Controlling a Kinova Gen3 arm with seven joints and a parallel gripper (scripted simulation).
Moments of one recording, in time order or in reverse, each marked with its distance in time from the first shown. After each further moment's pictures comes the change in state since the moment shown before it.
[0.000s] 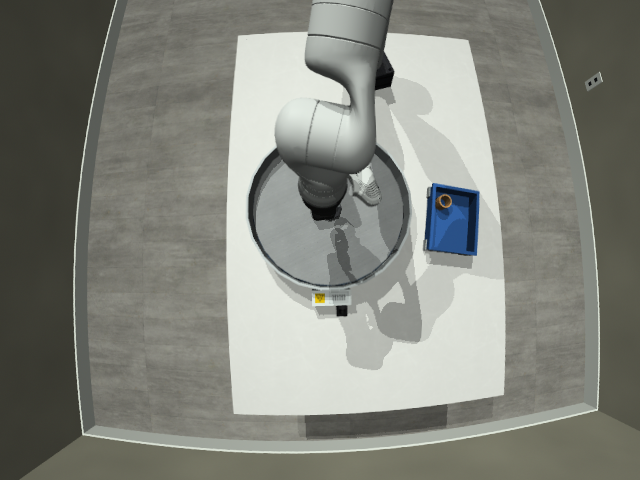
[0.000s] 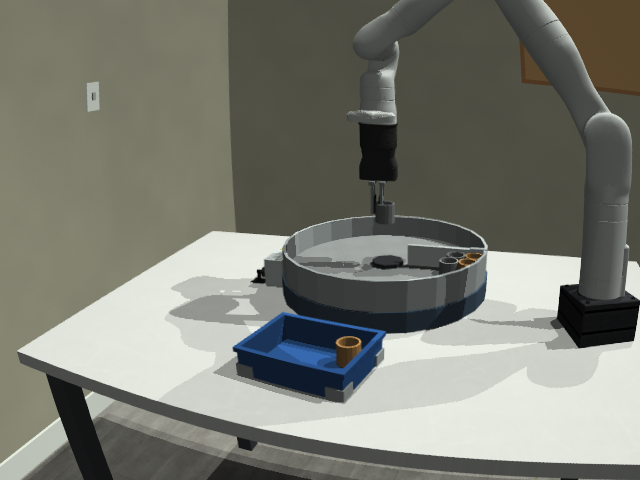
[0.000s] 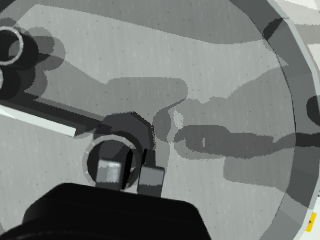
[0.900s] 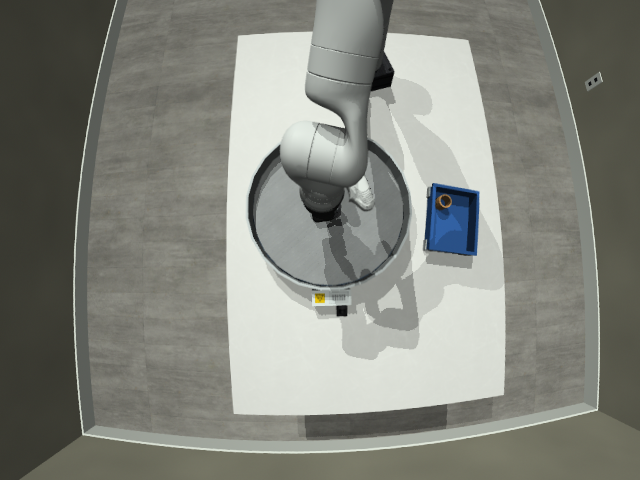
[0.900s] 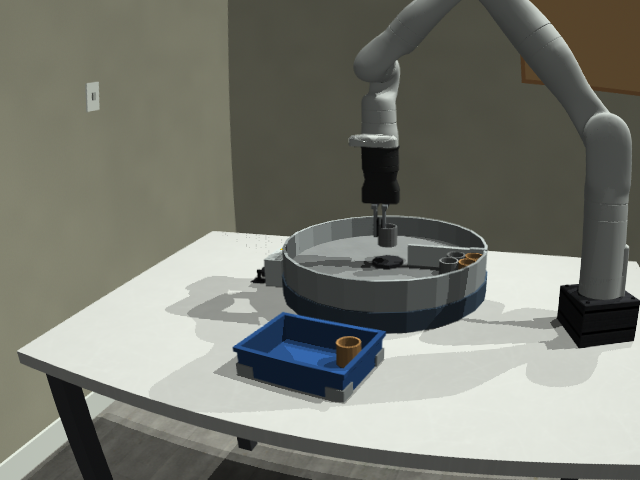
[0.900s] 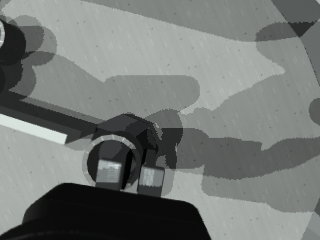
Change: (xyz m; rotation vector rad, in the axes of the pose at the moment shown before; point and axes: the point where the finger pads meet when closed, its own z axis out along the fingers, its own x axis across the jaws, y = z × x) arm -0.006 -0.001 0.047 0.004 -0.017 0.001
